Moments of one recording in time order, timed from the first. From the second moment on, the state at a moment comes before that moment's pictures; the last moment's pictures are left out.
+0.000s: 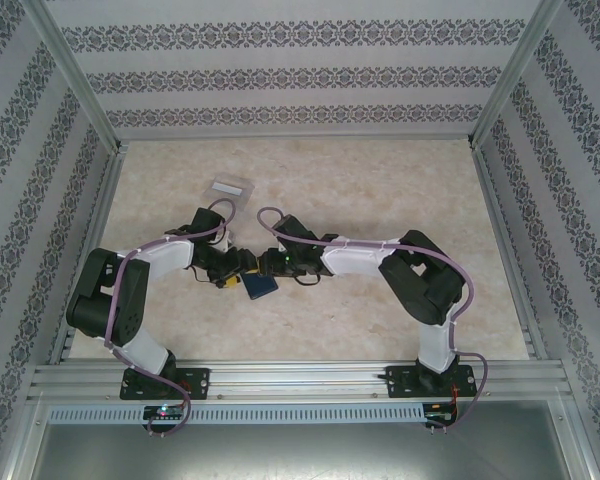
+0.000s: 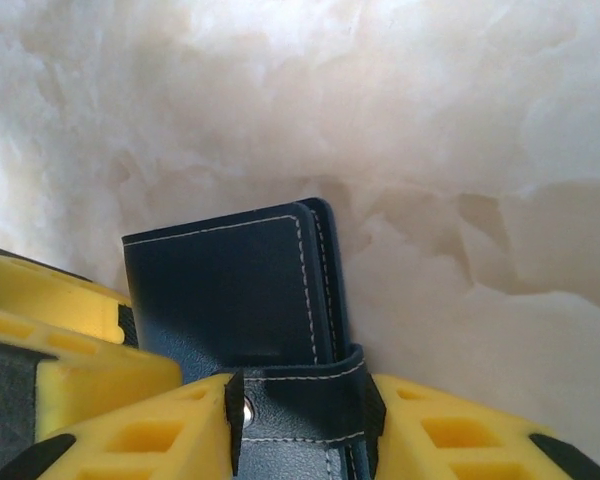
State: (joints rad) left arm -0.24 1.62 0.80 -0.44 0.53 -0.63; right arm 0.84 1.93 1.14 -0.14 -0.23 0.78
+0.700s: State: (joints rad) left arm -0.23 1.61 0.85 -0.45 0.53 -0.67; right arm 0.86 1.88 1.12 -0.16 -0.22 0.77
